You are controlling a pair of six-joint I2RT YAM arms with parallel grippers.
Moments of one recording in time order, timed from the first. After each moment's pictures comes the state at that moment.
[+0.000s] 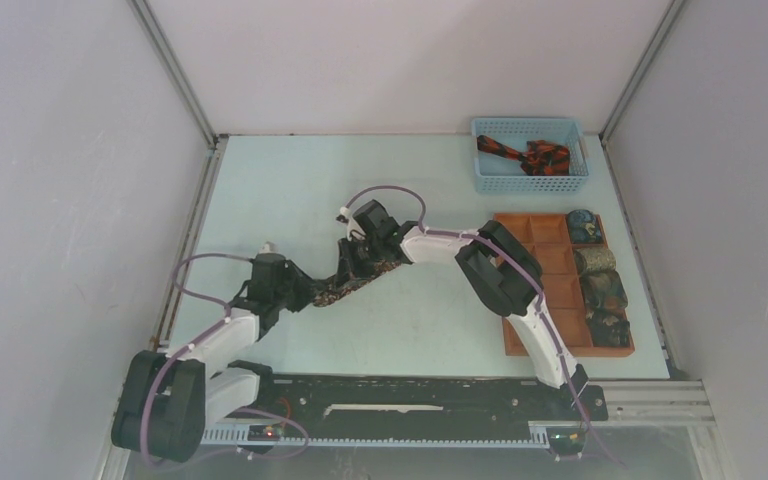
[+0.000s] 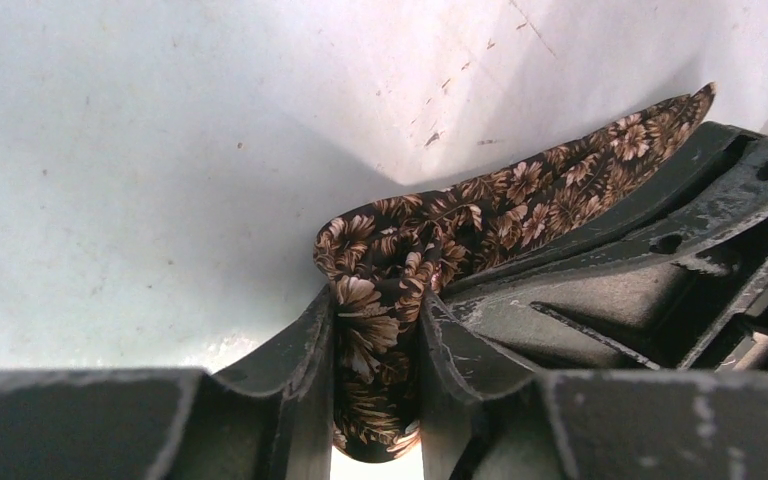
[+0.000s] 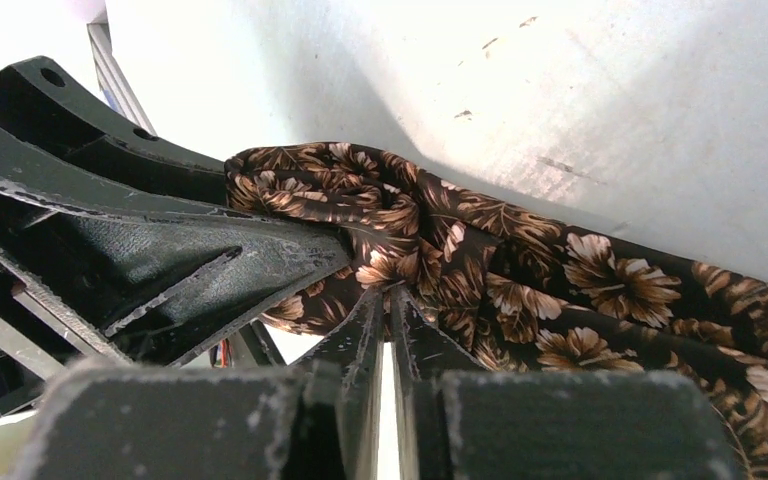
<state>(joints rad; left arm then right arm) -0.19 1.08 0.29 0.02 0.12 -0.92 0.84 2.27 1.56 -0.11 -0.63 0.68</state>
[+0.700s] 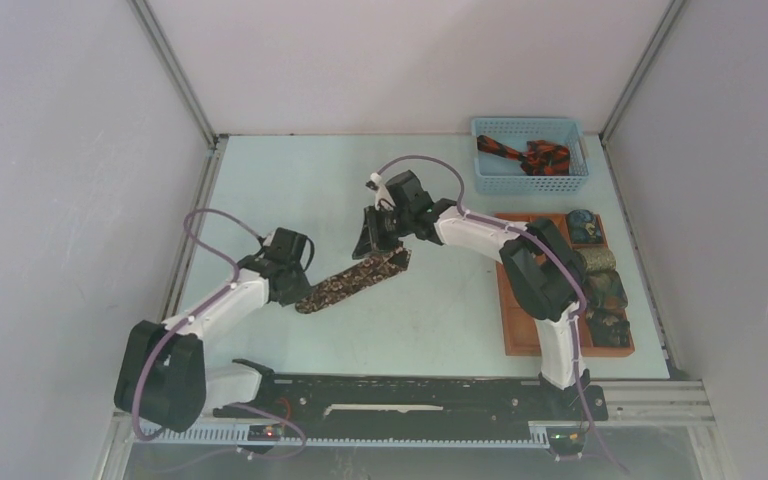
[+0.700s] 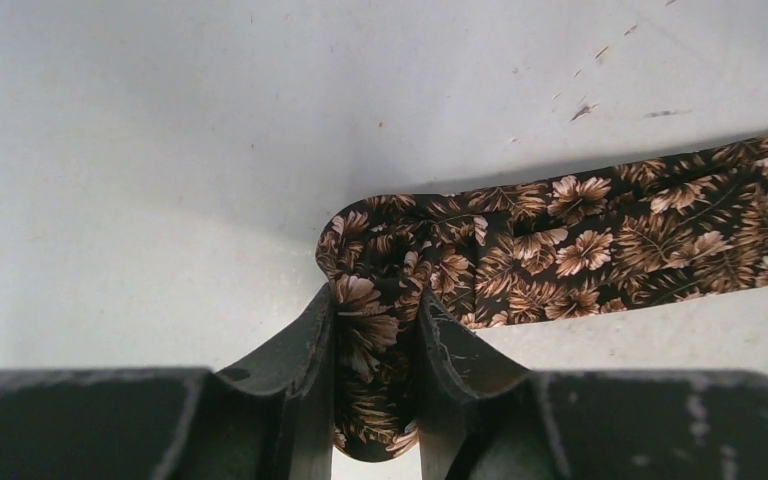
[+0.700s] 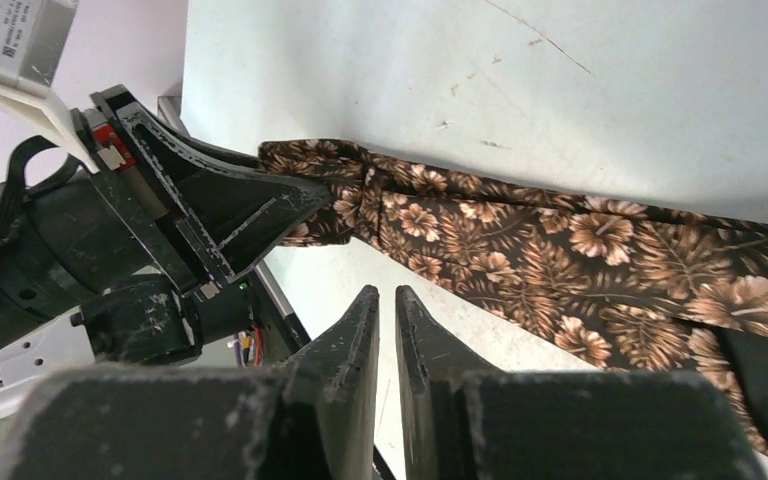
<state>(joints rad) -0.30 1.20 0.62 -0.55 -0.18 -0.70 0.72 2.04 1.47 -0.15 -0.61 0.65</state>
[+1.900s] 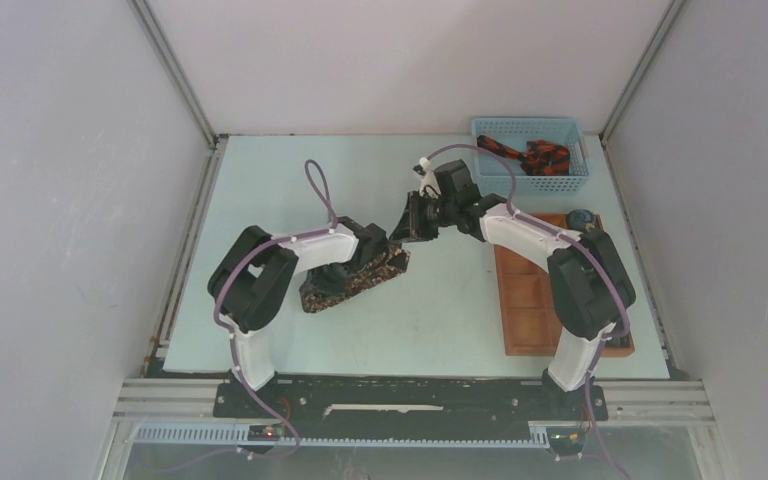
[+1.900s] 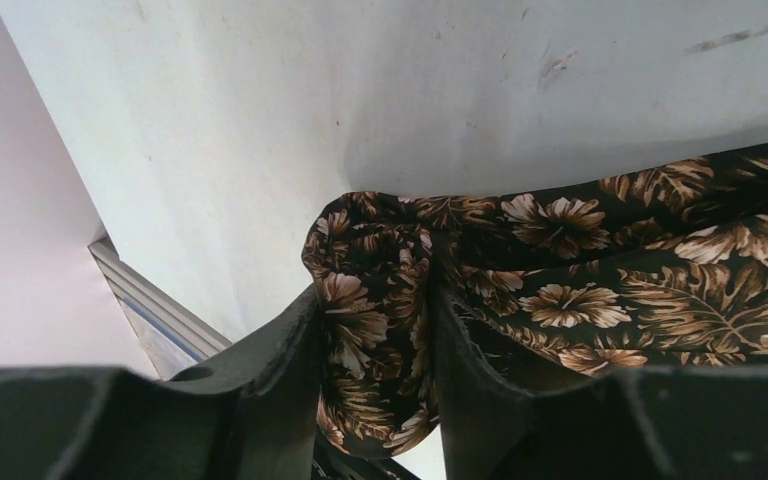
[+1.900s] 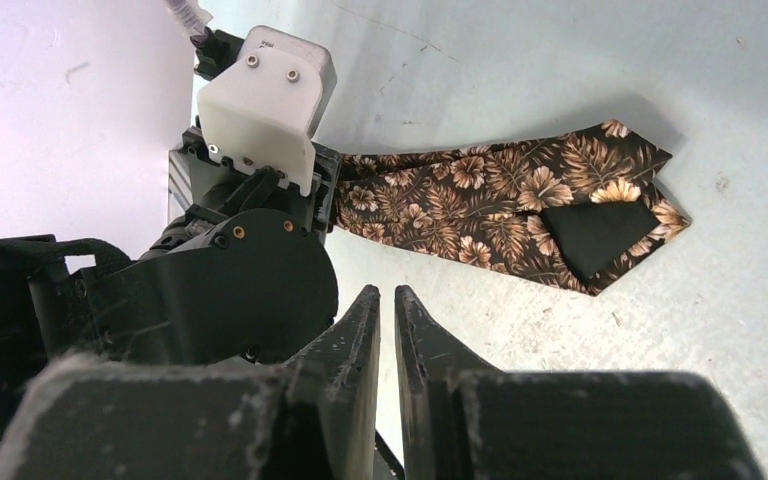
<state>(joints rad) -0.67 1.88 1.16 -1.09 -0.60 -0.71 0.56 1.81 1.26 -0.16 -0.60 0.63</state>
